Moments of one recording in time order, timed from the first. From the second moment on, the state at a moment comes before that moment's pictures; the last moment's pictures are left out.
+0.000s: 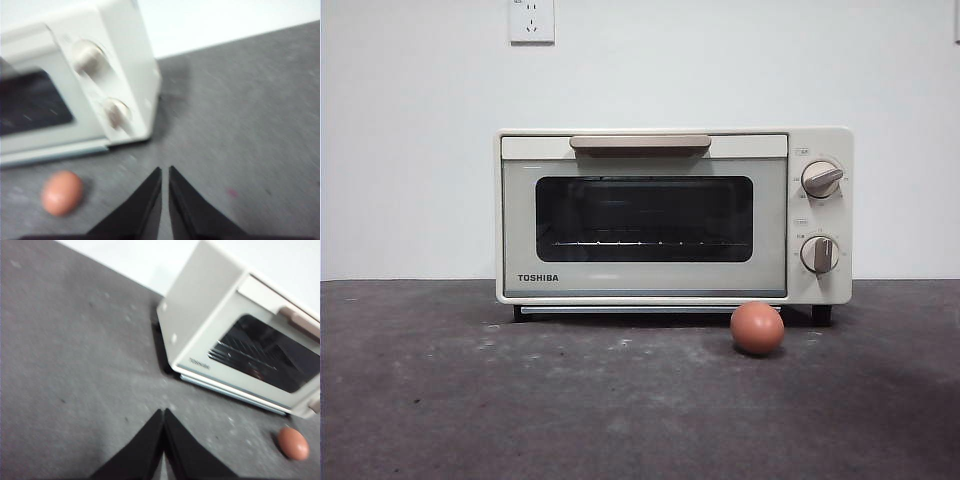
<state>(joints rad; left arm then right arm) -0.01 0.01 0.05 -0.18 0.26 -0.49 0.03 0.01 0.06 -0.16 -0.12 0.31</state>
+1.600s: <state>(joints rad) -0.06 0.54 0.70 -0.80 0.65 -0.09 0.14 0.56 0.77 -0.97 -0.57 0.01</state>
